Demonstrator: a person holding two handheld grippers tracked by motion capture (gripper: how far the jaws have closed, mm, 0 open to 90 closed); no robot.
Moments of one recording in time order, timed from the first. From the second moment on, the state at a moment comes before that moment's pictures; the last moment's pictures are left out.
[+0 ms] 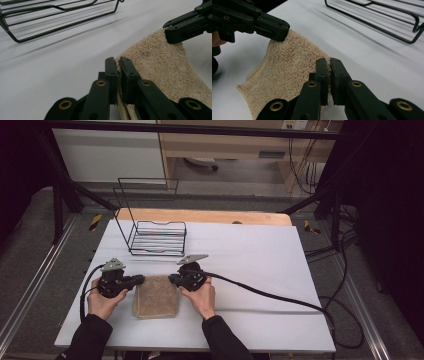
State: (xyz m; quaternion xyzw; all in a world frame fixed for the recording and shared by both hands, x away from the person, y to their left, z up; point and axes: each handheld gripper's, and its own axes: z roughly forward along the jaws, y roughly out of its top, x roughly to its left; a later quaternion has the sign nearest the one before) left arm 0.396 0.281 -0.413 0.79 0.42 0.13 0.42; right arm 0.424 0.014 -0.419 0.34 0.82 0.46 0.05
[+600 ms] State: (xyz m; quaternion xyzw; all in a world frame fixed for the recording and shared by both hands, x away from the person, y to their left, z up) left arm 0.378 0.282 -0.387 0.78 0.40 0.16 0.46; right arm 0.411 0.007 -0.395 0.31 0.80 0.50 0.08
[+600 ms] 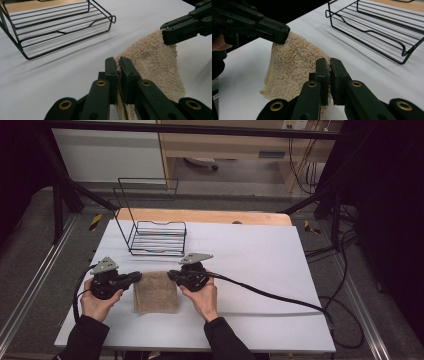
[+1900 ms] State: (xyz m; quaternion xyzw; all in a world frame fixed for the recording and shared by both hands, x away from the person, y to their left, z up) left arm 0.368 0.278 -0.336 0.73 0.38 0.23 0.52; right arm 0.402 -0.005 -0.336 0.27 0.76 0.57 0.15
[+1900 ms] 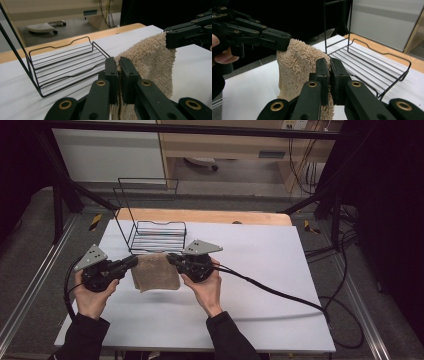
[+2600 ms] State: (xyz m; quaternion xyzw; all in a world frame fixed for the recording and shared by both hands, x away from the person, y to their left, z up) left arm 0.376 0.278 -0.313 0.70 0.37 0.25 0.55; right arm 0.407 -0.006 -0.308 0.26 0.74 0.59 0.17
